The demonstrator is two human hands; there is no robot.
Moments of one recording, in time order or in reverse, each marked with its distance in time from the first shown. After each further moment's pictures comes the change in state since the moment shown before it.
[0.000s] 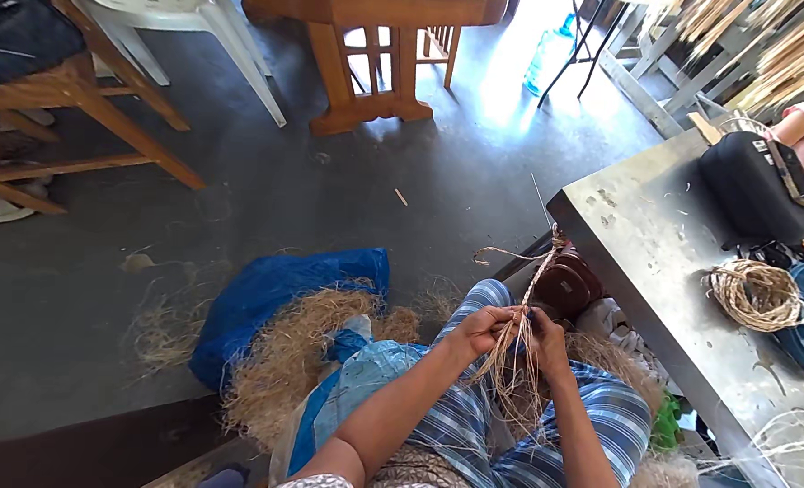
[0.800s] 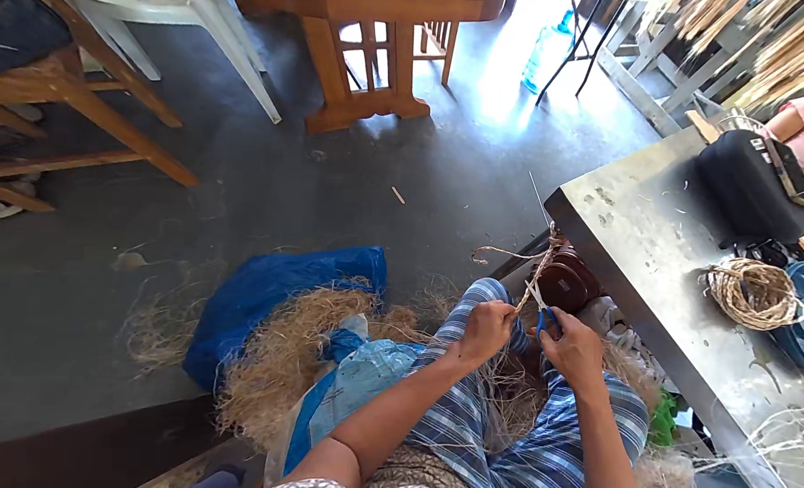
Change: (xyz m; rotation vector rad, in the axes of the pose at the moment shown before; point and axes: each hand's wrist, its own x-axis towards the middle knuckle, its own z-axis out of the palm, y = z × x) left_hand 0.005 -0.015 -0.007 1.734 0.293 0.736; right_hand -0.001 -0.036 -0.052 -0.638 -0.015 0.094
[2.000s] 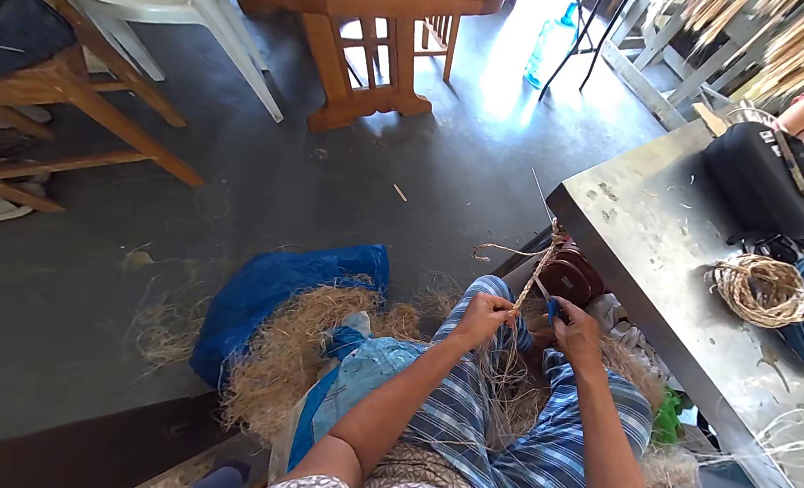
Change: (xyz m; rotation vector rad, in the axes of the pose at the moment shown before) left_hand 0.008 -0.013 -0.012 -0.540 -0.123 -0.210; right_hand 0.018 0.027 0.022 0.278 0.001 0.054
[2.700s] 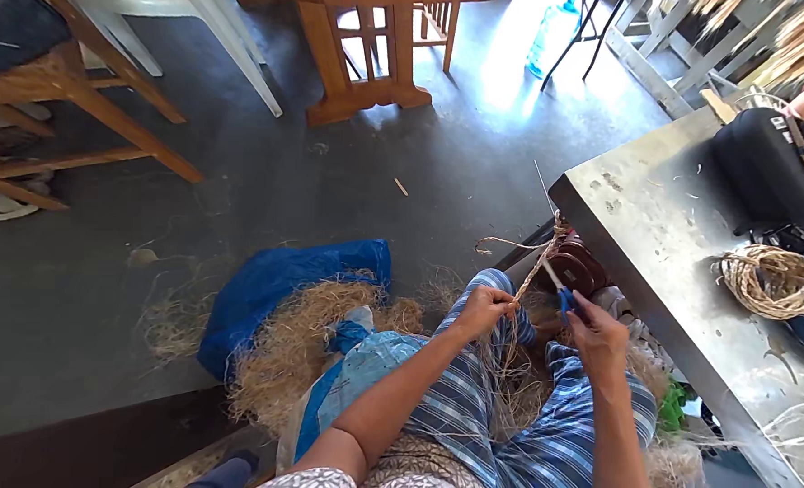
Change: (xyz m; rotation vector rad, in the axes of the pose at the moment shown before) left_hand 0.003 -0.002 -0.004 0.031 -0.006 -0.059; right_hand -0.024 -0.026 -0.030 0.034 0.218 -0.137
